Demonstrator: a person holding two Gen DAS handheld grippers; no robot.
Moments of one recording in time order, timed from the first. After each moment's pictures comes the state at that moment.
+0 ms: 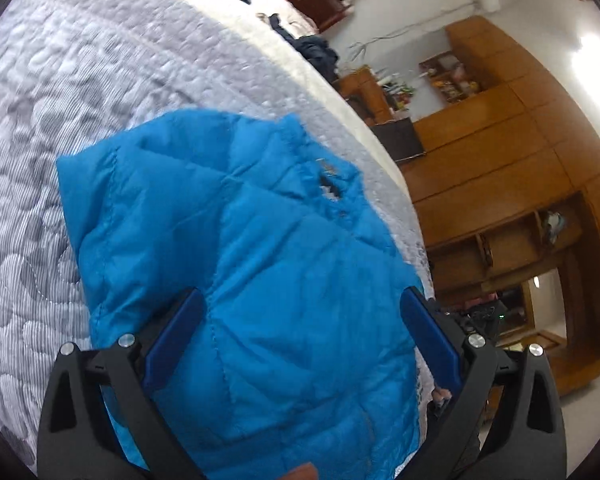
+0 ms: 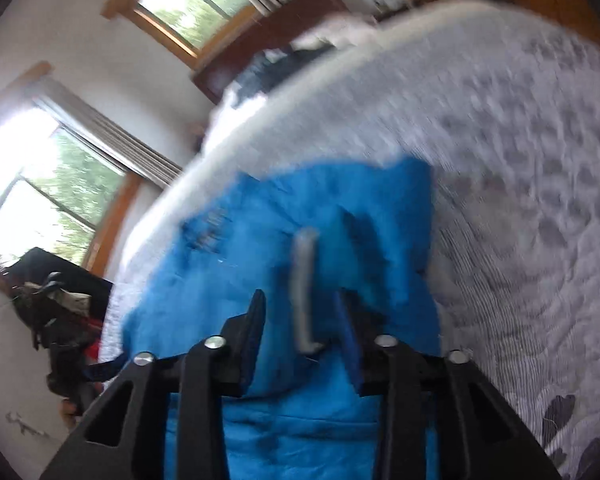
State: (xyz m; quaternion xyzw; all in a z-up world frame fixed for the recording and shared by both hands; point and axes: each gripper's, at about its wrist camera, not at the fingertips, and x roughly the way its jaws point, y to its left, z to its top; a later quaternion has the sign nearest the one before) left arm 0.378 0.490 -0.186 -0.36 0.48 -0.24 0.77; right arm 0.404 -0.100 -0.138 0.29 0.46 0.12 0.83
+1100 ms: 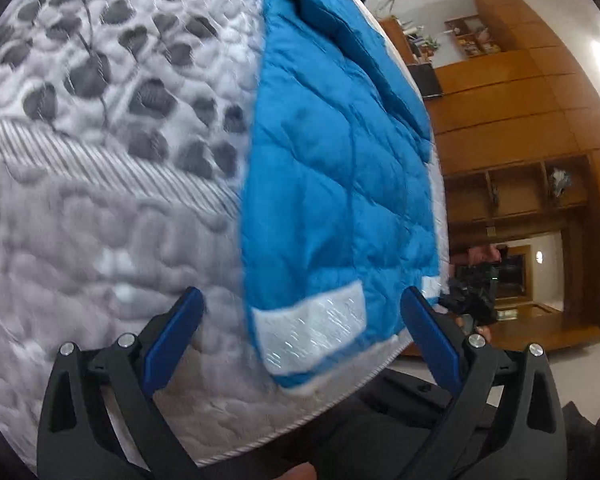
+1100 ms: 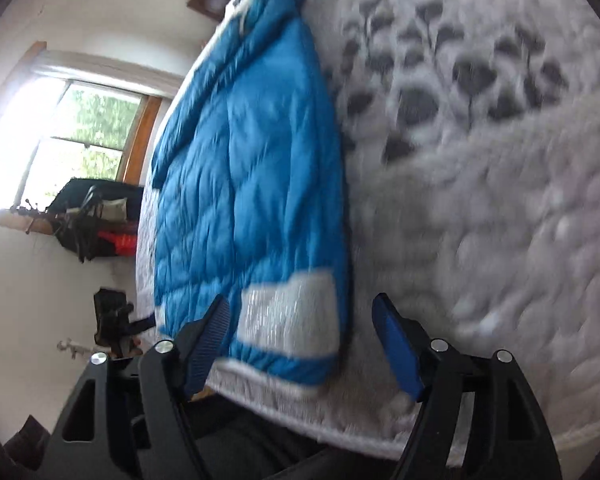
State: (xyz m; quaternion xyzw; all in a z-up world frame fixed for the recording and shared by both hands) left arm 0.085 0.515 -0.224 -0.37 0.57 -0.26 0.69; right arm 0.126 -0.165 -0.179 0.33 0.58 0.22 0.71
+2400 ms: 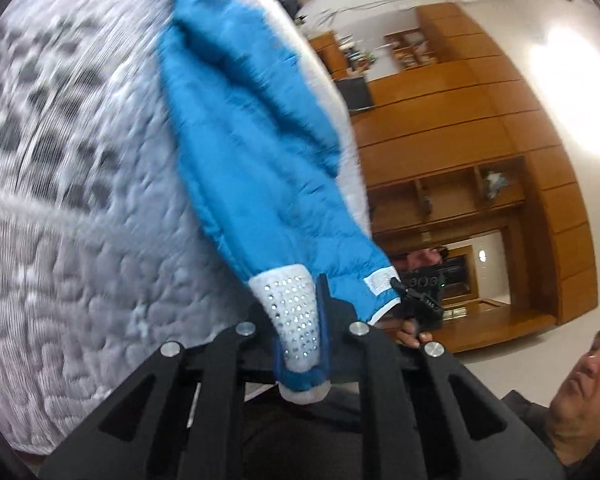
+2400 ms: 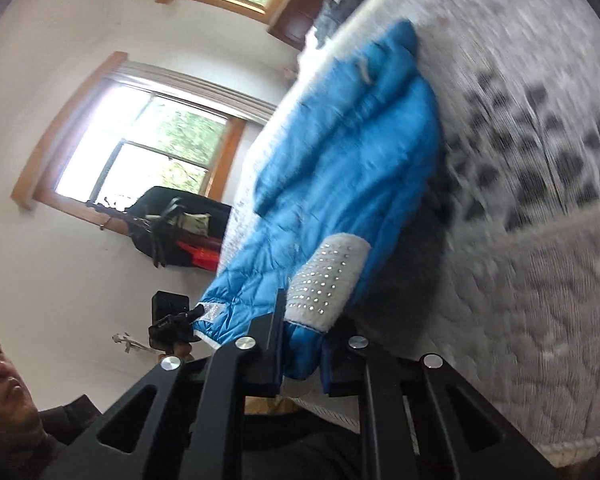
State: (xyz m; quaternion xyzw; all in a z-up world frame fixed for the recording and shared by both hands) left arm 0.086 0.513 -0.155 -0.41 0.48 -0.33 0.70; right arm 0.137 -0.151 -0.098 0.38 0.46 0.33 0.73
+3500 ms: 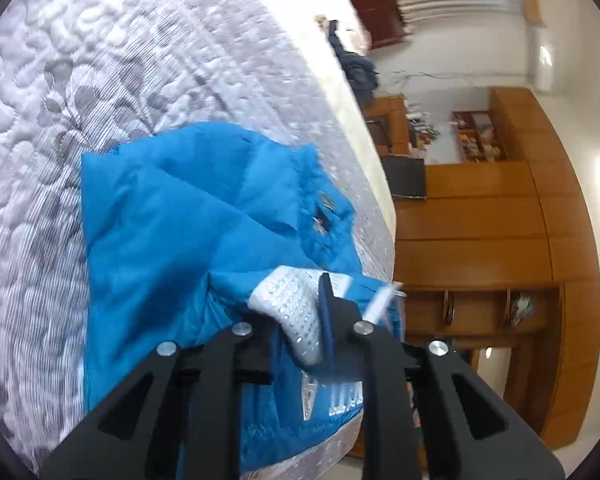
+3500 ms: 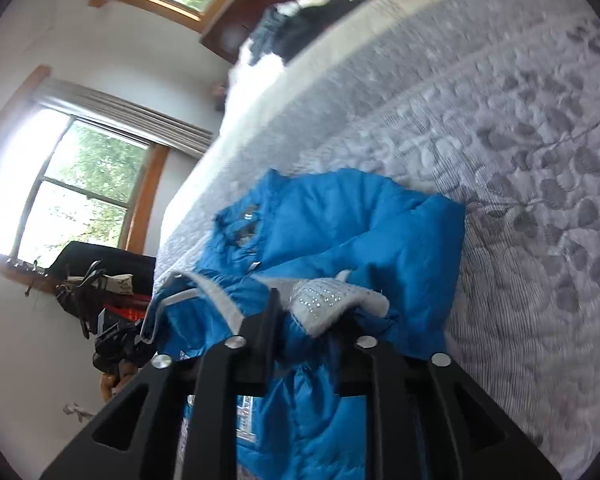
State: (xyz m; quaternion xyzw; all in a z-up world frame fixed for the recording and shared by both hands) left arm 0.410 0.525 -0.180 -0.50 0.52 -0.18 0.67; right arm 0.471 -0.130 -0.112 0.34 0.53 0.21 0.75
